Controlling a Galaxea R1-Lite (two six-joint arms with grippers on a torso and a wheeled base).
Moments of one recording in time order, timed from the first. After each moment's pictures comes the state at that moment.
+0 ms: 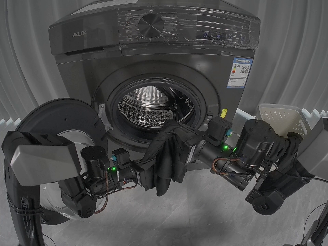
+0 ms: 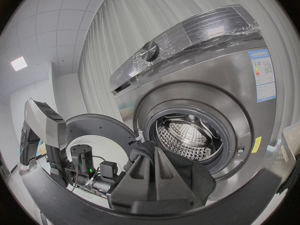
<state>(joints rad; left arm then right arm) -0.46 2.26 -0.58 -1.55 -0.36 -0.13 0.78 1.99 -0.75 -1.37 -0.07 0.11</state>
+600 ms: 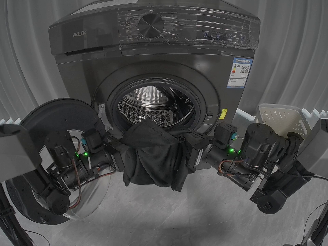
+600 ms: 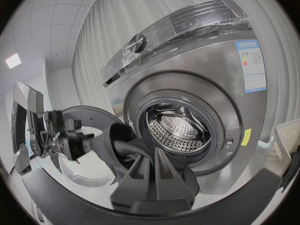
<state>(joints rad) -0.39 1.97 -0.45 -1.55 -0.36 -0.14 0.73 1.99 -0.69 -1.36 -0.07 0.11</state>
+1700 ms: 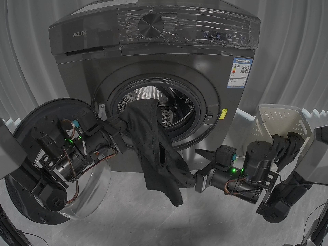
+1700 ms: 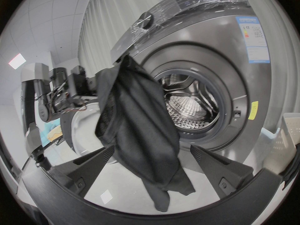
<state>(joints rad) -0.46 1.85 -0.53 -1.55 -0.27 -0.12 0.72 1.99 -0.53 -1.37 0.05 0.11</state>
